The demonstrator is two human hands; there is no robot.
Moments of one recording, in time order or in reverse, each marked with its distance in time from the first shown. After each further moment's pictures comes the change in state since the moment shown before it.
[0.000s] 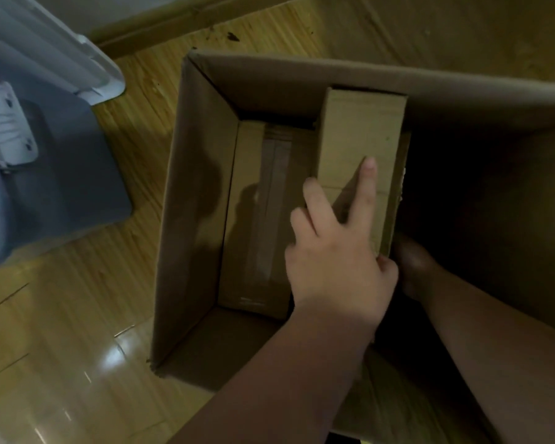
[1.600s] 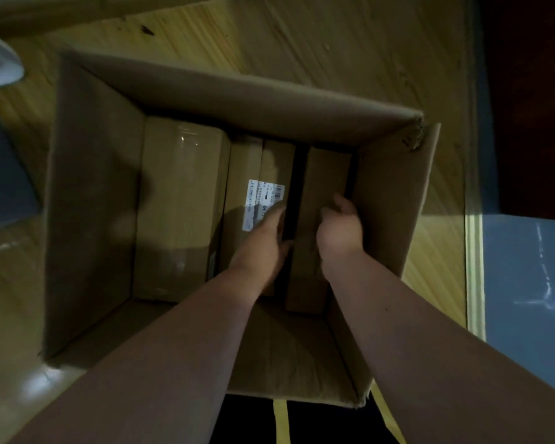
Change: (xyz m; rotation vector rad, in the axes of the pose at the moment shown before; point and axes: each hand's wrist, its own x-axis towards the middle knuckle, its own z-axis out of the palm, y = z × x) left_hand 0.024 -0.005 0.088 -0.608 -0.405 -0.124; right_hand -0.083 -0.054 -0.024 -0.073 0.253 -0.184
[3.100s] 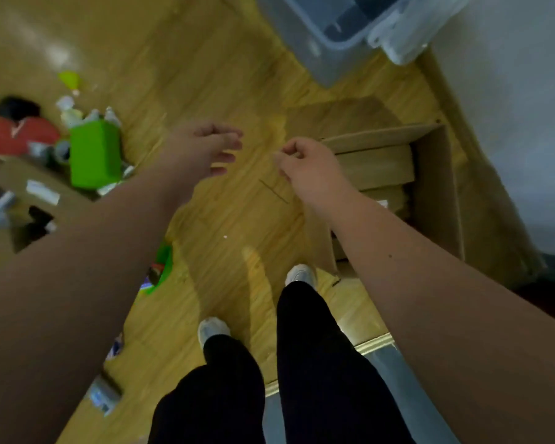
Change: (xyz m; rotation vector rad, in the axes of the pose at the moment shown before) left_hand -0.562 0.007 -0.062 -1.279 1.075 -0.330; right_hand -0.471 0.051 0.017 -1.349 -1.016 -0.892
